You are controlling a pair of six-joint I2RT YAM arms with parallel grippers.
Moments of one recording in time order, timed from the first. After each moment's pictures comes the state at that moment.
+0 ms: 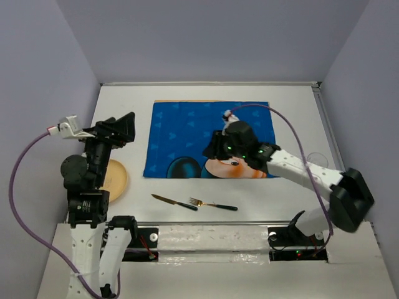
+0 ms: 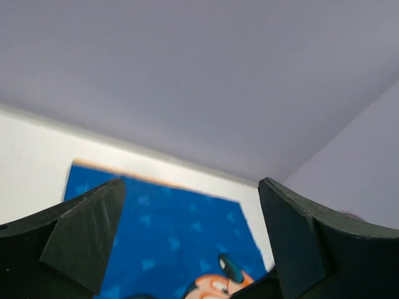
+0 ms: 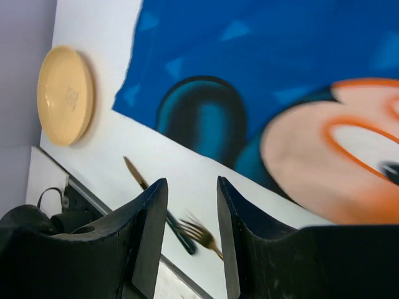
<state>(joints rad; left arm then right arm) -0.01 0.52 0.80 -0.11 0.11 -0.65 0.70 1.30 0.91 -0.15 -0.07 0.70</state>
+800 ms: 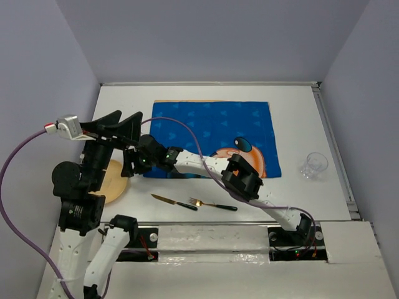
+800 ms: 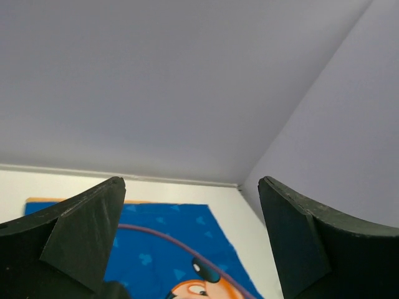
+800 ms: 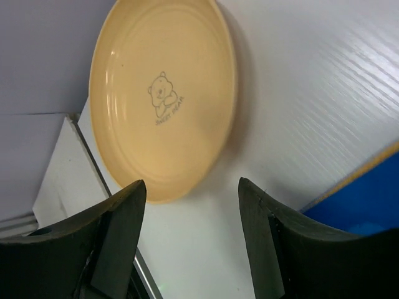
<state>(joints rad) -0.19 0.55 0.96 -0.08 0.10 -0.54 1.11 2.50 2.14 -0.18 -0.20 0.71</state>
